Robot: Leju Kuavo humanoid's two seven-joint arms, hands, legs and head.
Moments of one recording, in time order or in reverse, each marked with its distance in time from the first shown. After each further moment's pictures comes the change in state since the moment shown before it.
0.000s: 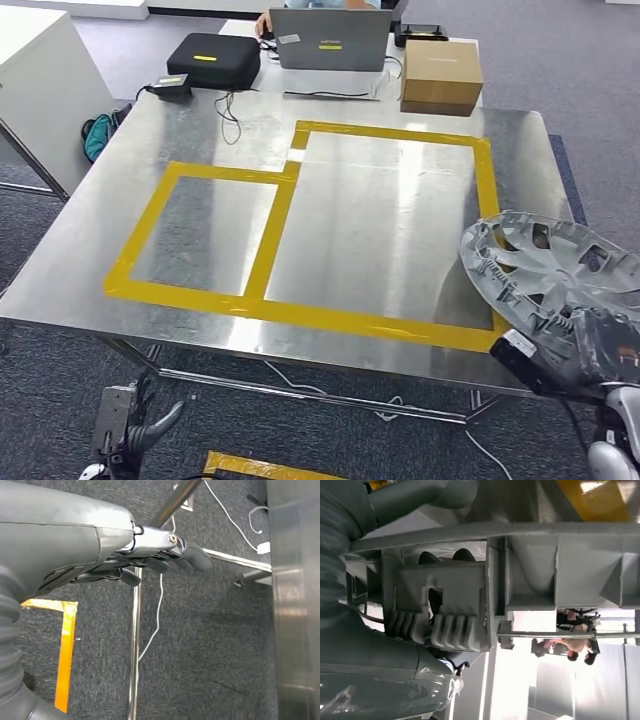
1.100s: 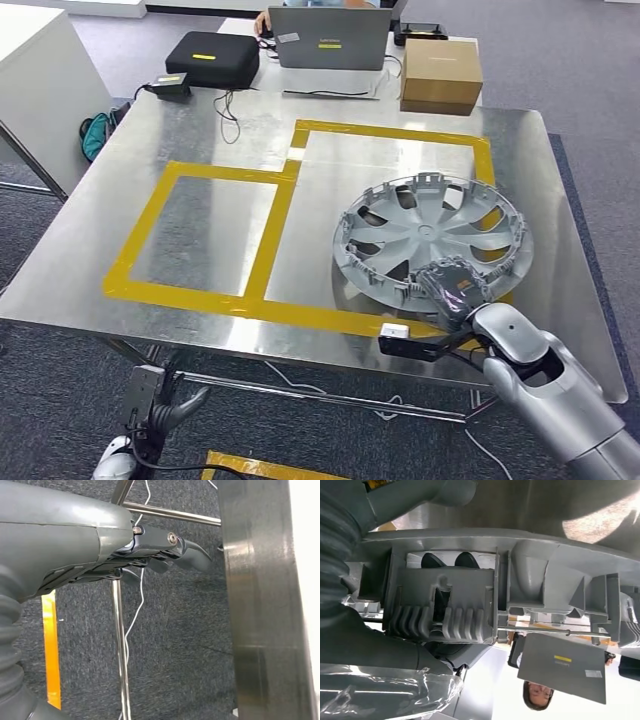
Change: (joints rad) left arm -0.114 0.062 -0.167 0.176 0.062 0.023 -0.040; right arm -0.538 0.015 0.645 0.394 -0.052 0.089 -0.237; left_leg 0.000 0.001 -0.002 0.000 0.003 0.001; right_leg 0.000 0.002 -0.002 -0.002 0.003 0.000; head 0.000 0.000
